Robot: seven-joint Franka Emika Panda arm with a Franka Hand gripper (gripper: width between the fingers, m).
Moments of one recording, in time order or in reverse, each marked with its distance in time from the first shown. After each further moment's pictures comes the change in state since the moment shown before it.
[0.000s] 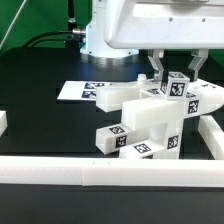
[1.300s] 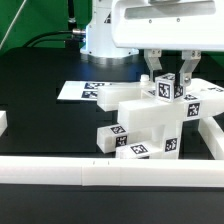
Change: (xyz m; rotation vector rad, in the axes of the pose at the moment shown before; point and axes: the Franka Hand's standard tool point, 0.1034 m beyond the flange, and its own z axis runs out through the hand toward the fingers) arm 0.005 0.007 0.002 0.065 0.047 1.093
